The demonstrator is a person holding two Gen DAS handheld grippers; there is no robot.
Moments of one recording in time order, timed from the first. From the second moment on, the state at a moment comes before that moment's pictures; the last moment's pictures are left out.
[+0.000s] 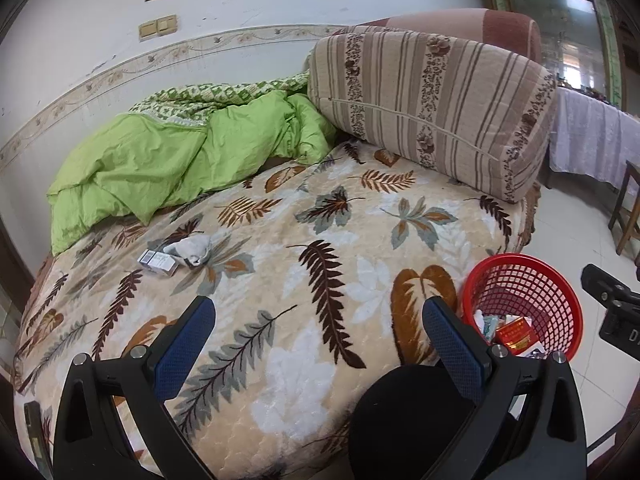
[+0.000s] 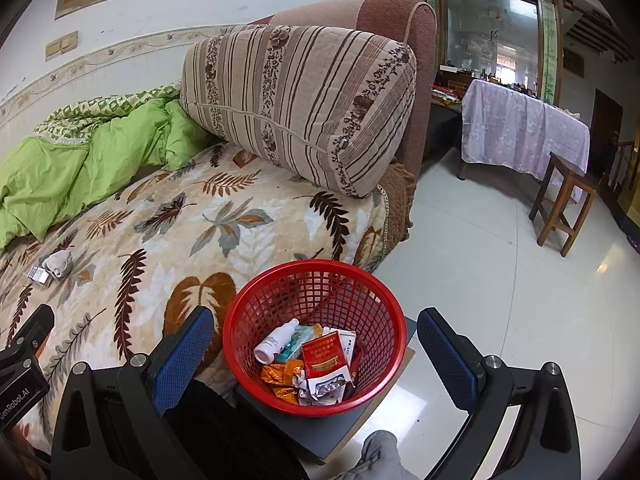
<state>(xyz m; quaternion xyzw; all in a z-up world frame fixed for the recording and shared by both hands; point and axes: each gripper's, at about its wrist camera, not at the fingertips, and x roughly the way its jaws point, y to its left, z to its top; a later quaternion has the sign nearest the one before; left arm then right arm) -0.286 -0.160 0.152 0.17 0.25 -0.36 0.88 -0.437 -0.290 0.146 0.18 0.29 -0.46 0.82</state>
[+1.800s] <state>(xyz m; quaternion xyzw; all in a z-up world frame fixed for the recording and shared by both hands) -0.292 -0.166 0.148 0.20 0.24 -0.38 0.87 -0.435 -0.291 0.140 0.18 0.30 -0.46 0.81</state>
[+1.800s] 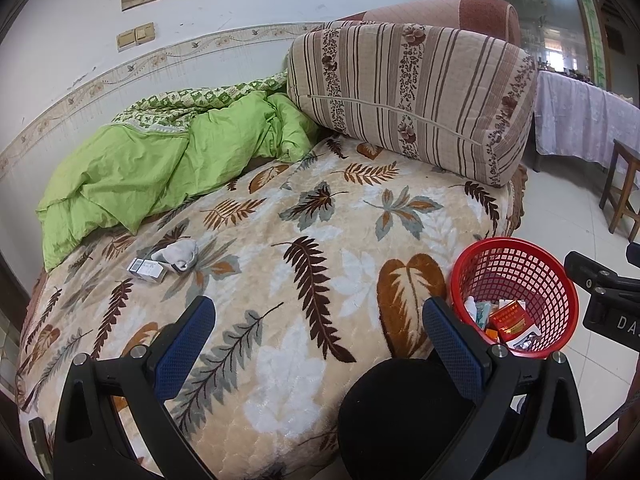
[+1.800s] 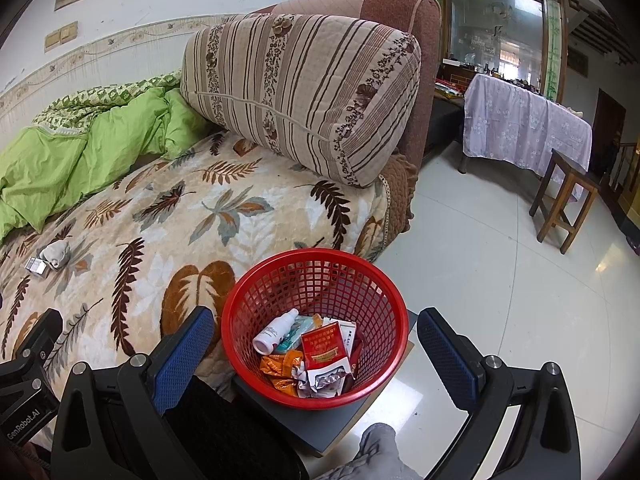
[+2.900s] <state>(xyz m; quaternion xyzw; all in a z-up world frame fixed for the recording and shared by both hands) -0.224 -0.116 0.133 0.12 0.31 -0.30 0.89 -0.369 -0.278 0.143 0.11 0.32 -0.37 0.86</state>
